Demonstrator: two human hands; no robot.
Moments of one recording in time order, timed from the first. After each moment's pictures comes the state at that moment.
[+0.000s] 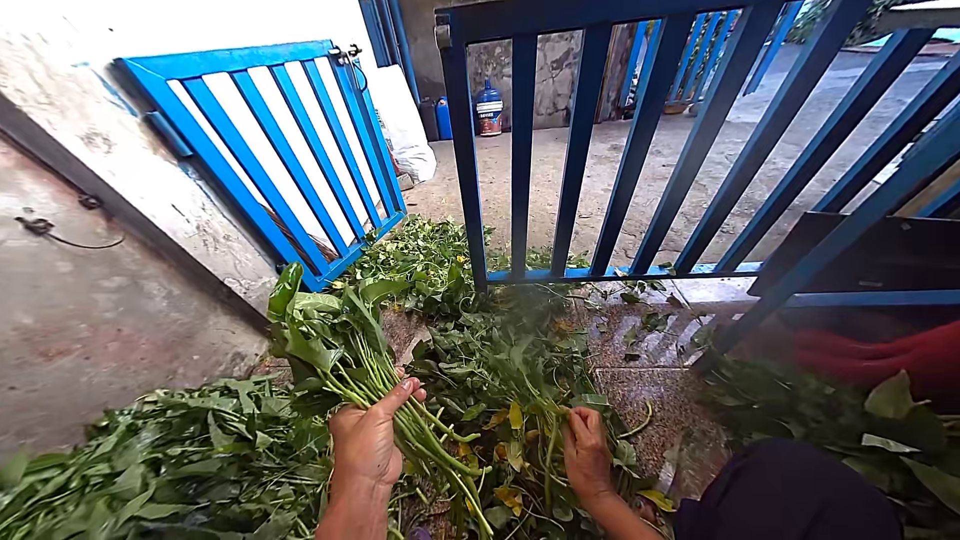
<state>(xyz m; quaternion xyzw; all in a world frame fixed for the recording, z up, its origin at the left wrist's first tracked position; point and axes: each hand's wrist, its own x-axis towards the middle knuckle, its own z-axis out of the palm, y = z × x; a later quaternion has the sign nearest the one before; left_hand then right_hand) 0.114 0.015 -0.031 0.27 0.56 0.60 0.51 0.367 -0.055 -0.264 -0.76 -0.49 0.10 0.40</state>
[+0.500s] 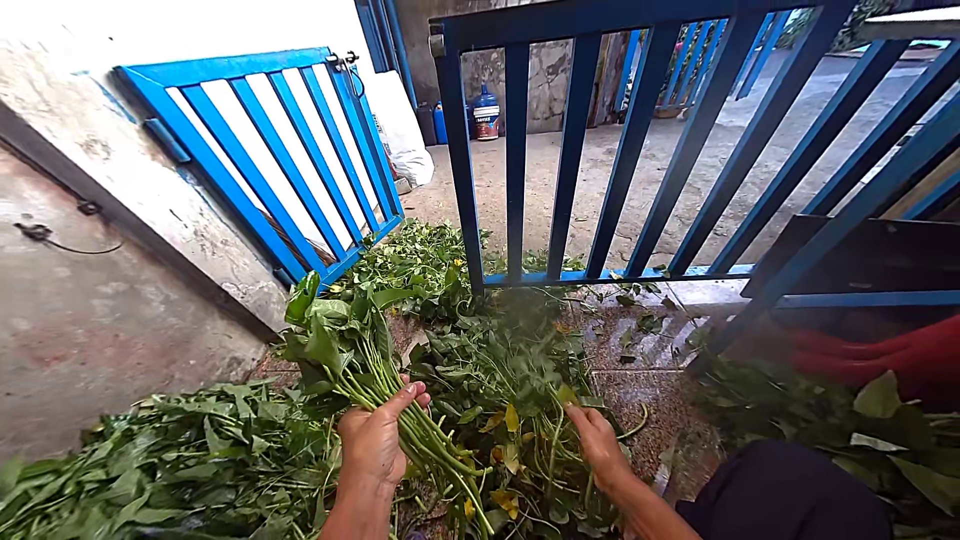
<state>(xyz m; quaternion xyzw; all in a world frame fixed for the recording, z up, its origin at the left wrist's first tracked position) 0.123 0.018 -0.034 0.25 0.57 0.58 0.53 0.398 -0.049 -0.201 -0.72 -0.24 0.46 0.46</state>
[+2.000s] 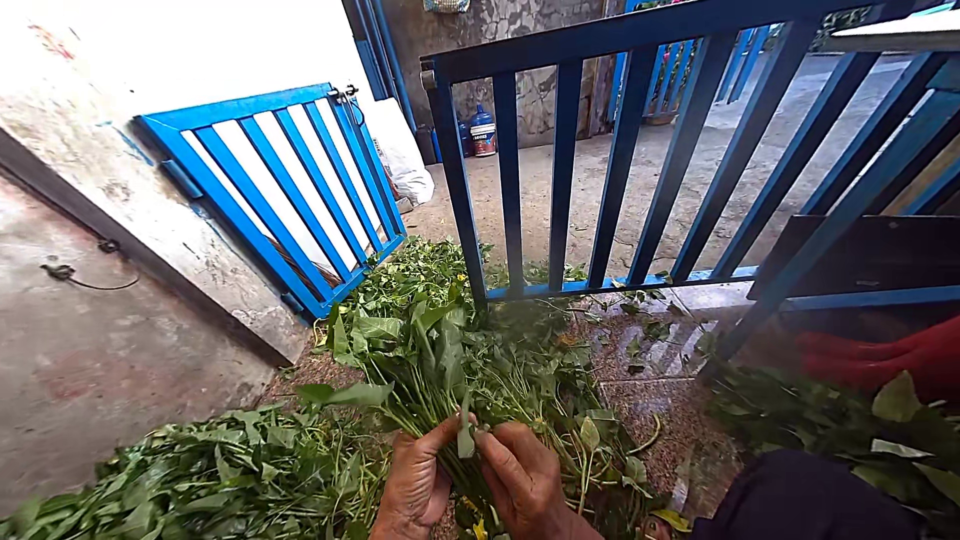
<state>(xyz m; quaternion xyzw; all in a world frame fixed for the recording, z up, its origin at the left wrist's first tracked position) 0.148 -0.007 -0.047 0.25 0.41 0.56 0.68 0.278 -0.043 -0.127 -0.44 -0.65 -0.07 0.61</state>
